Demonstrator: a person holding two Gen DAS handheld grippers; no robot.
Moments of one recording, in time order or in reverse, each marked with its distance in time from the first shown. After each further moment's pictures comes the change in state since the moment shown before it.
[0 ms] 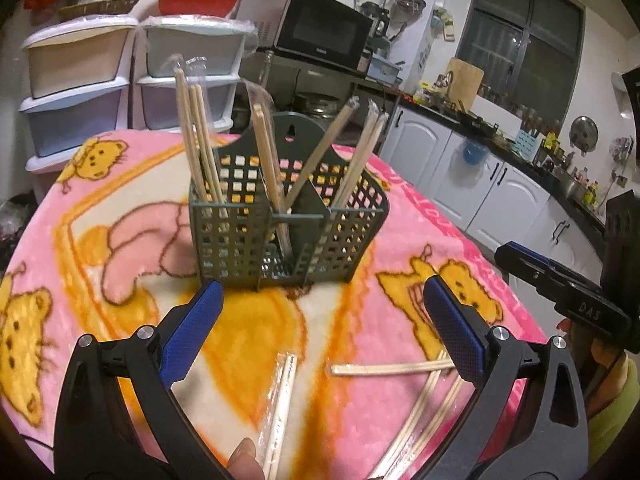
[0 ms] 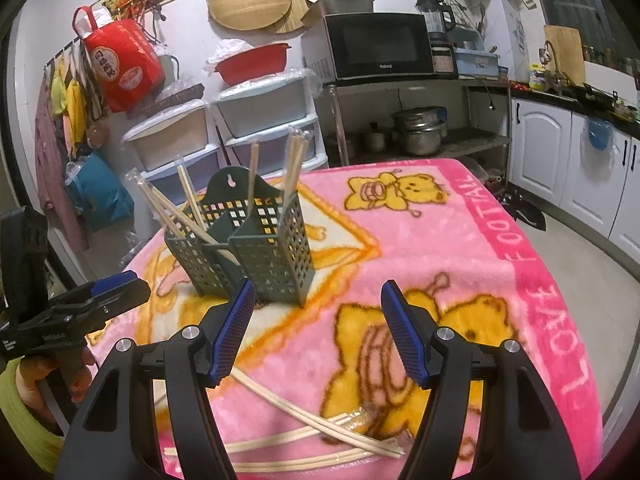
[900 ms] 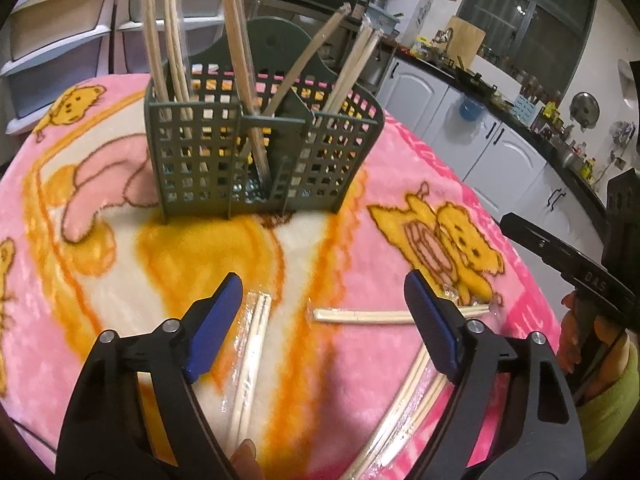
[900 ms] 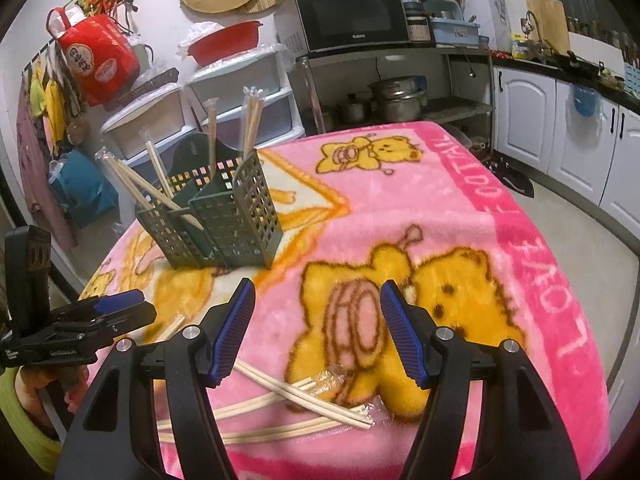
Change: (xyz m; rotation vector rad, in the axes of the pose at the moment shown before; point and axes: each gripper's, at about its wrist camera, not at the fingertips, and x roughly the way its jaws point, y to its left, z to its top) left arm 0.036 -0.008 -0.035 -0.016 0.189 -0.043; right arm 0.007 -0.030 -0.029 0.063 0.087 -0.036
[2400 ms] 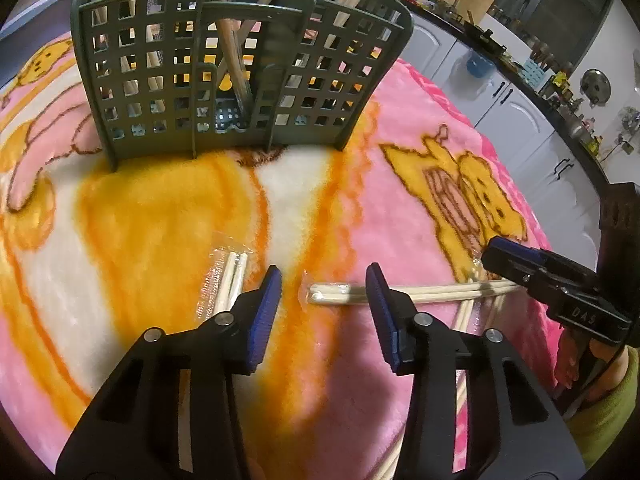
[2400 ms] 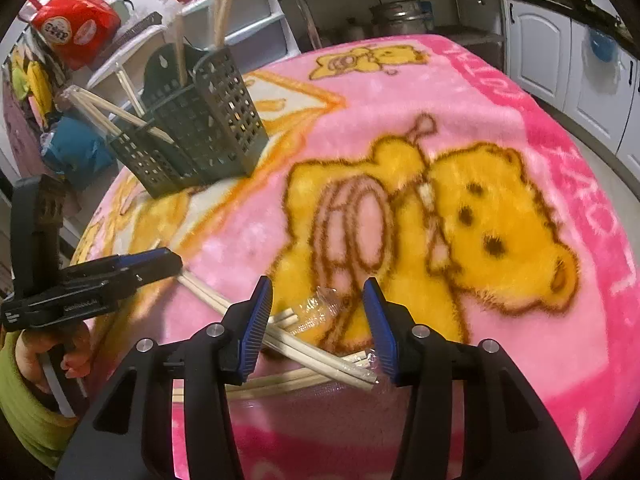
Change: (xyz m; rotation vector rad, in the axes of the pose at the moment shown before) left arm 0.056 0.007 -0.010 -0.013 0.193 -0.012; right arm 0.052 -0.017 -0.041 0.048 0.264 0.042
